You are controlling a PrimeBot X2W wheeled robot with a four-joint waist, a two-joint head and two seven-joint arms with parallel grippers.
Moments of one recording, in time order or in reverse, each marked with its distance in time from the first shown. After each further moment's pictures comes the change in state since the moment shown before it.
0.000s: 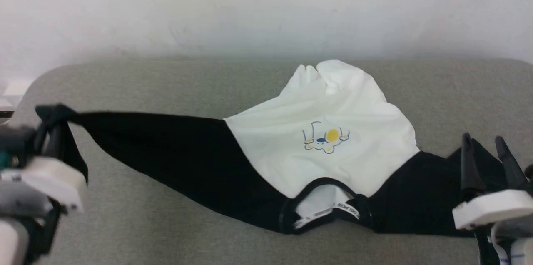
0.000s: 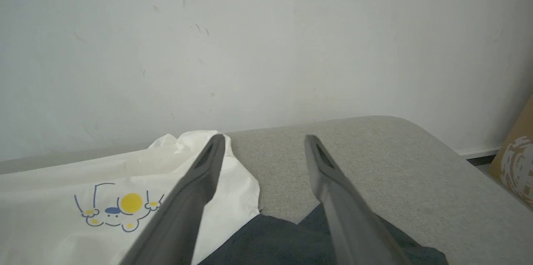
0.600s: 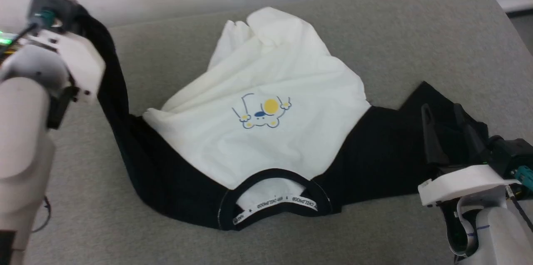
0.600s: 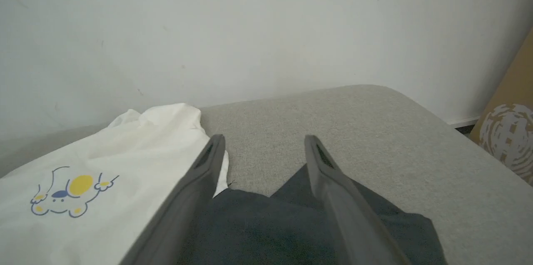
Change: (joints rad) left arm -0.748 -0.023 -0.291 0.648 0.159 -0.239 0.045; right arm -0.127 0.000 0.156 0.067 0.027 -0.001 -0.066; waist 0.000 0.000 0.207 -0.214
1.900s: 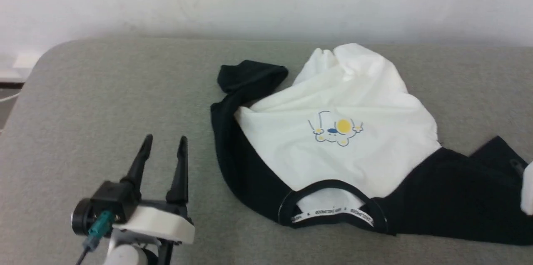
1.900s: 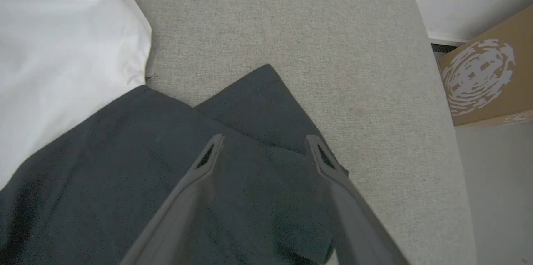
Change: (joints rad) left arm 0.694 -0.306 0.080 -0.344 -0.201 0.165 -0.535; right arm -0.006 -0.314 -0.138 0.009 0.019 0.000 0.845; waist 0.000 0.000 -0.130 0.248
